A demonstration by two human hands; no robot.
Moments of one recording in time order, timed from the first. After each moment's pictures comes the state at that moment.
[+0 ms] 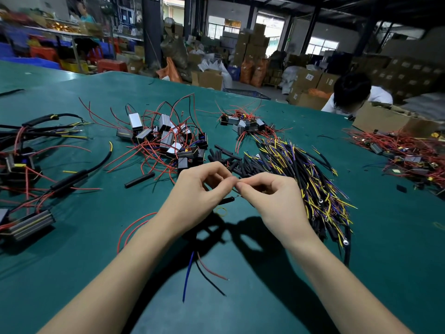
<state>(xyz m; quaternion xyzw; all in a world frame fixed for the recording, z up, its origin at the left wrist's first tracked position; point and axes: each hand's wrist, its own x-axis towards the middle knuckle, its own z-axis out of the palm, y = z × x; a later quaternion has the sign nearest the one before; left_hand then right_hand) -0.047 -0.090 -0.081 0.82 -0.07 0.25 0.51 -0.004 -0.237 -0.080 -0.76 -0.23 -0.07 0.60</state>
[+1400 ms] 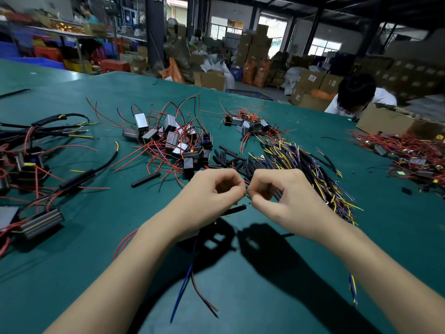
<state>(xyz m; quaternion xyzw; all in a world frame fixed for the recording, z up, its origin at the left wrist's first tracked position) -0.058 -0.091 -0.068 0.82 -0.10 0.15 0.54 0.001 -0.255 -0.048 -0.81 -0.47 -0.10 0.32</state>
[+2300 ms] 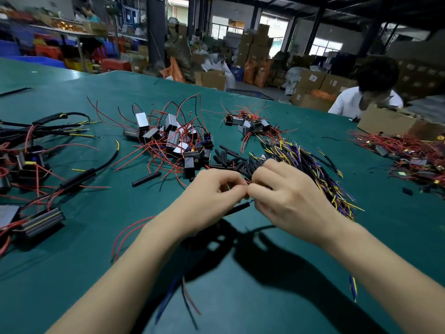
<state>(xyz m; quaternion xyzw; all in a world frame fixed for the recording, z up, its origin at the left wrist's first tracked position) -0.055 -0.094 -0.068 0.83 -0.10 0.15 0.52 0.007 -0.258 -0.048 -0.72 -0.59 -0.35 0.01</state>
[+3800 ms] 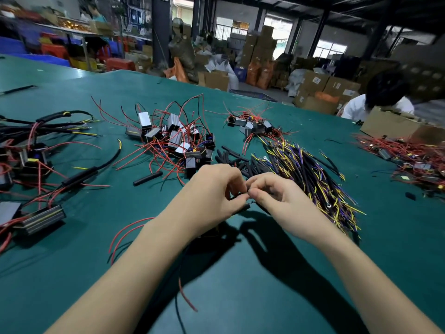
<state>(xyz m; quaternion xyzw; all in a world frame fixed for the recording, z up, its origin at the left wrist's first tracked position) -0.055 -0.091 -0.067 0.90 -0.13 0.26 0.34 0.009 -0.251 -0.069 -0.82 -0.34 0.04 0.47</state>
